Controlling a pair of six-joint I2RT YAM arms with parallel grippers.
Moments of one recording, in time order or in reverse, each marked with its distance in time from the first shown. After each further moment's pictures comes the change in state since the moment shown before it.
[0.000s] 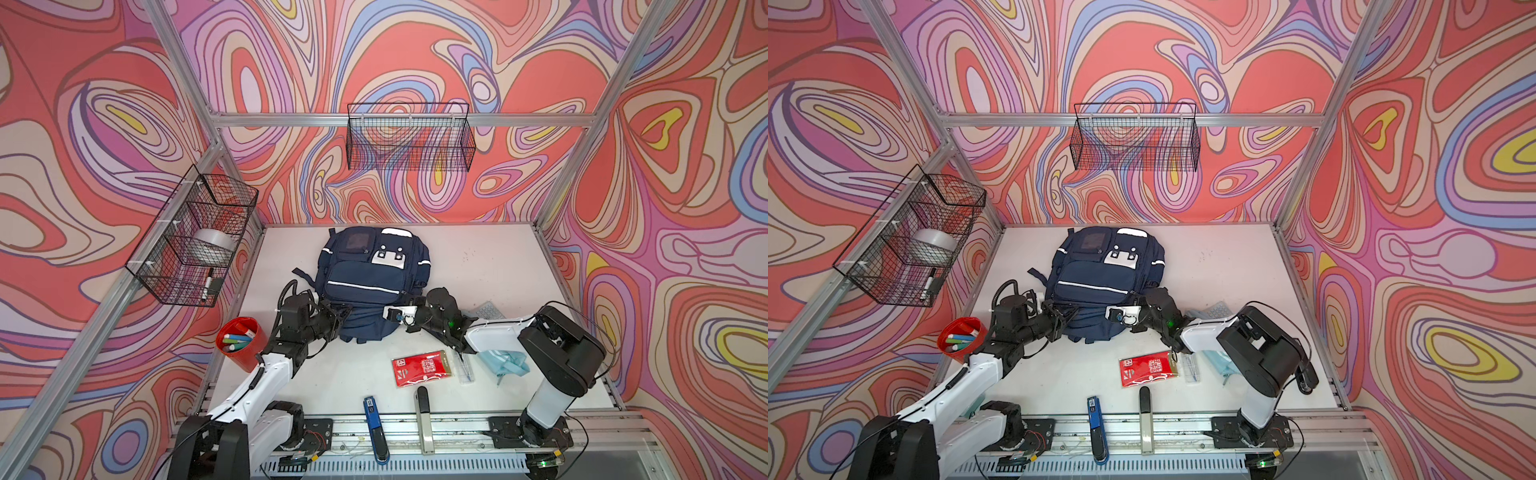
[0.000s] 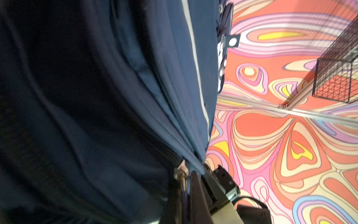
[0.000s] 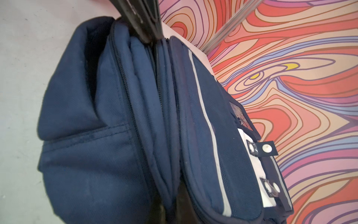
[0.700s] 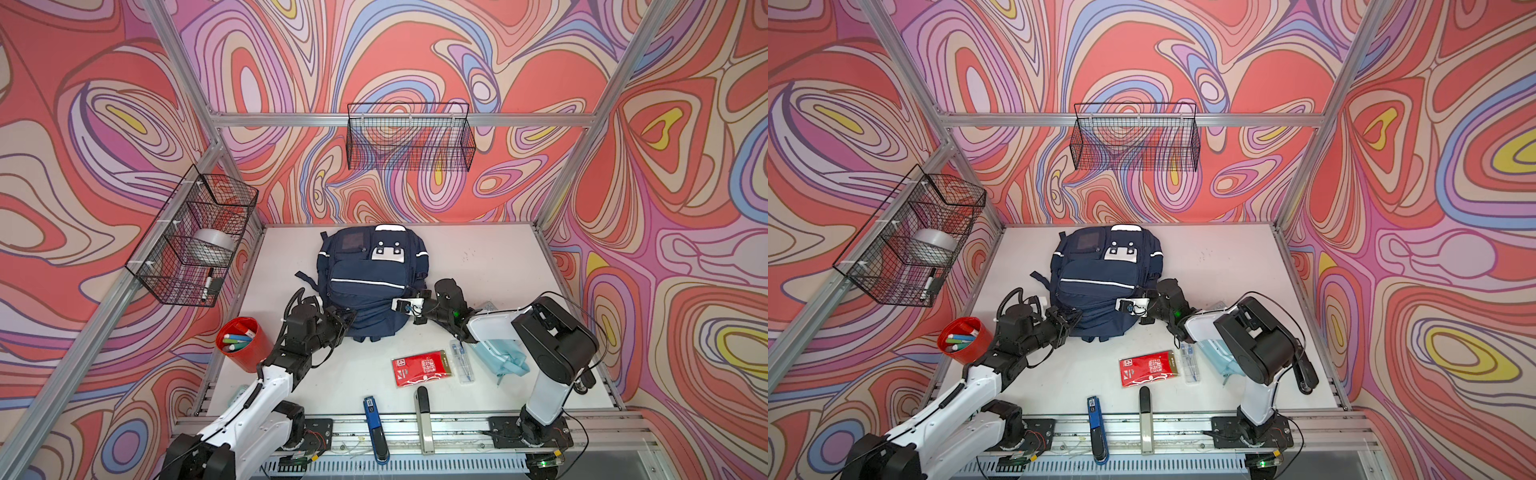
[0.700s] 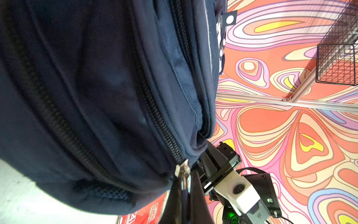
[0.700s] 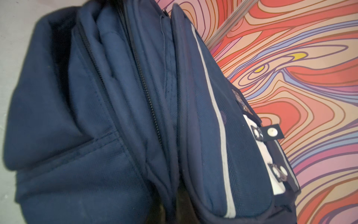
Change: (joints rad) left arm -0.153 -0.158 -0.061 -0.026 -0.179 -0.023; right arm -0.113 0.082 0.063 -0.011 -0.148 -0.025
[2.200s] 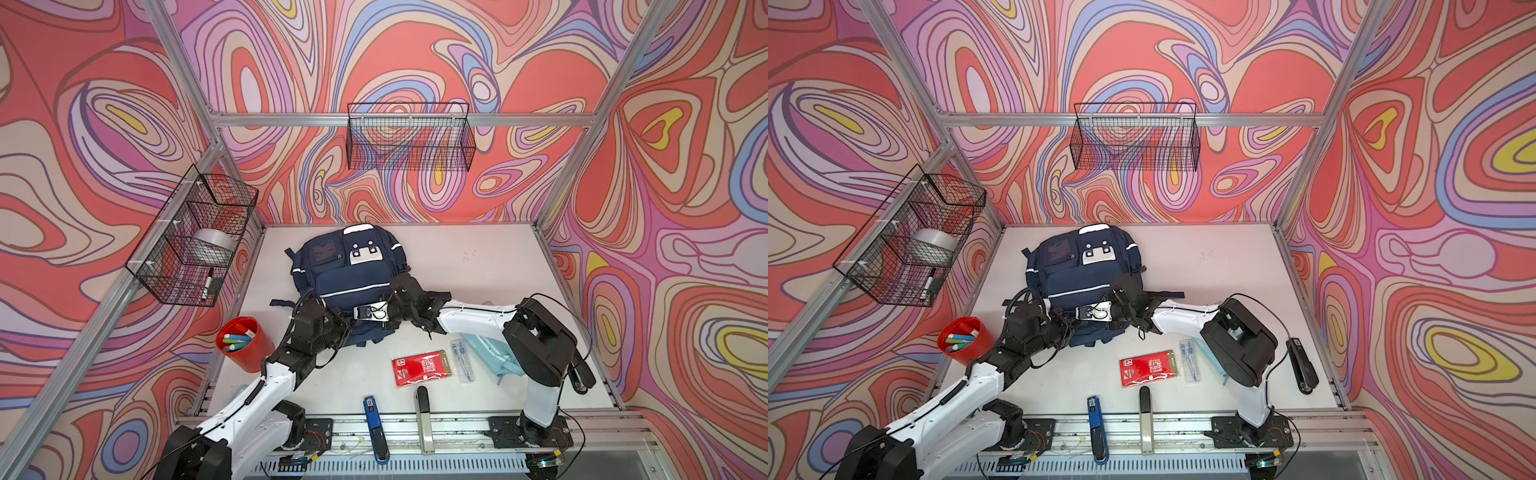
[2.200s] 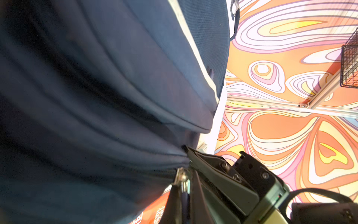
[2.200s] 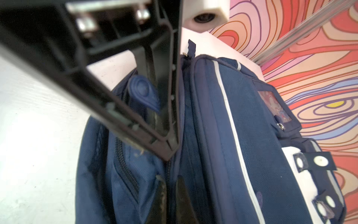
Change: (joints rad) left arm -0.044 0.041 0.025 -0.041 -0.074 -0.003; right arm 0.240 0.048 0.343 -0.488 0.072 0.017
